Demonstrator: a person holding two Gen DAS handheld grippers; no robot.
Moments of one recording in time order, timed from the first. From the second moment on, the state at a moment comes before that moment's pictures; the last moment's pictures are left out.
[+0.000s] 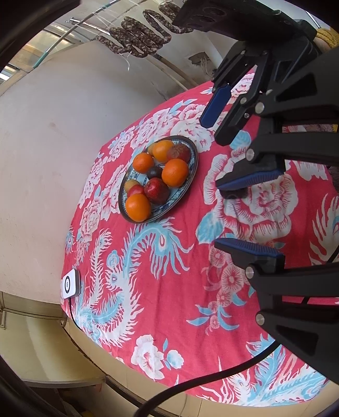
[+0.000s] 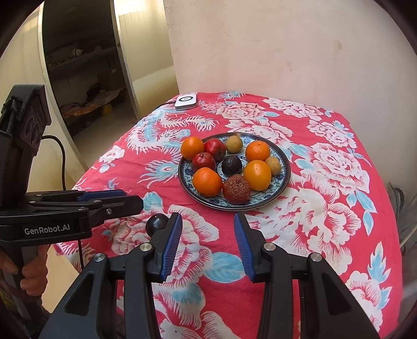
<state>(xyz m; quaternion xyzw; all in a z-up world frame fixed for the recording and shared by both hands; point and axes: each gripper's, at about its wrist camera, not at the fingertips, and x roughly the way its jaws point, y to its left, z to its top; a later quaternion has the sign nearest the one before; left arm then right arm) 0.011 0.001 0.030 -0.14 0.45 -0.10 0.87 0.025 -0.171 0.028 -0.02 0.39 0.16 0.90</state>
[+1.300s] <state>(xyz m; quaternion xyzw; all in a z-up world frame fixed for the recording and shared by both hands) 0.007 0.014 0.017 -0.13 0.47 -0.06 0.87 0.032 -0.124 0.000 -0.05 0.41 0.26 0.87</state>
